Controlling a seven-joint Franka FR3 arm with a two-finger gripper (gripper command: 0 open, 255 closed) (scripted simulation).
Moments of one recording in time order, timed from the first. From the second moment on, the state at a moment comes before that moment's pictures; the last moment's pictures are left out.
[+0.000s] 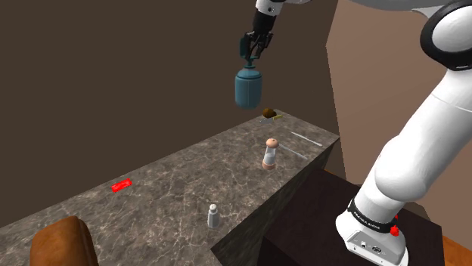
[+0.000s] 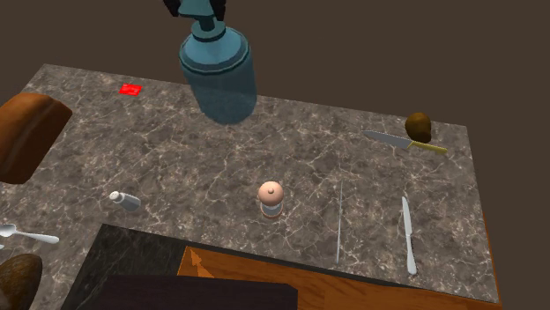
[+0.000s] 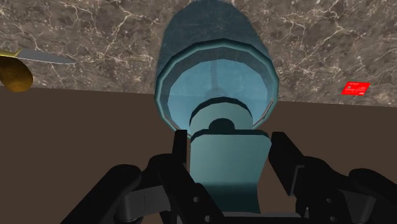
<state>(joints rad) -0.03 -0.11 -0.07 -1.66 -0.01 1.85 -0.01</state>
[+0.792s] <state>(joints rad) 0.08 -0.19 0.11 -1.74 -0.07 1.84 0.28</state>
